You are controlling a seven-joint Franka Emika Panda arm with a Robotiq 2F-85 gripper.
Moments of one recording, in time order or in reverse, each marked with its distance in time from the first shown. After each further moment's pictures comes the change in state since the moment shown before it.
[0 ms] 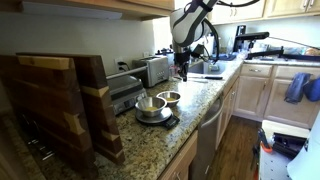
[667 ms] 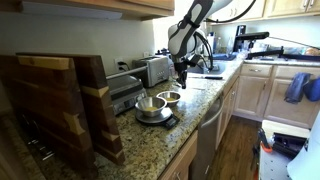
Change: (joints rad) arm -0.047 0.198 0.008 0.136 0.071 0.008 -0.064
